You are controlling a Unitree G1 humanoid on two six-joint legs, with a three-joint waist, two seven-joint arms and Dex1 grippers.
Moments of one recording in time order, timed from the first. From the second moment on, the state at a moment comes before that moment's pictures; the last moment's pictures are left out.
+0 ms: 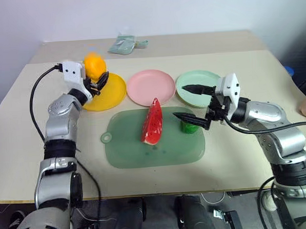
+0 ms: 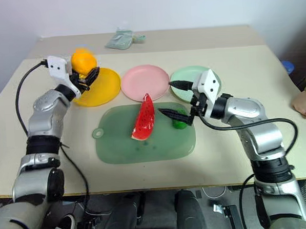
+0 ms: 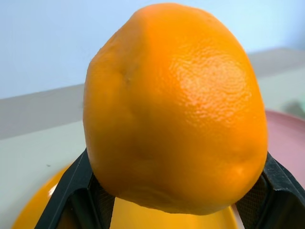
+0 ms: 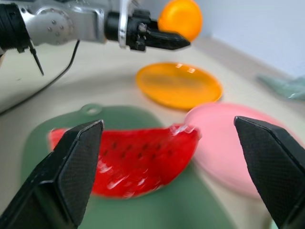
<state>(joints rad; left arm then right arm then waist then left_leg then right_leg) -0.84 0.42 0.17 0.65 -0.22 0.09 -0.45 -0.48 -0.56 -0.01 -0.22 0.44 0.37 0.86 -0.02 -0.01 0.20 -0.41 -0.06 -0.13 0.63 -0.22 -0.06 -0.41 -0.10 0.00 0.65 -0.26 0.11</state>
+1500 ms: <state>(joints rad) -0.78 0.43 0.12 0.28 -0.24 0.30 -0.59 -0.48 -0.56 -0.05 -0.24 0.38 0.37 0.77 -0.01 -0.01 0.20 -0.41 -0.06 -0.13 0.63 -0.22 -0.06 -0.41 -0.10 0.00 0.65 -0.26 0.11</state>
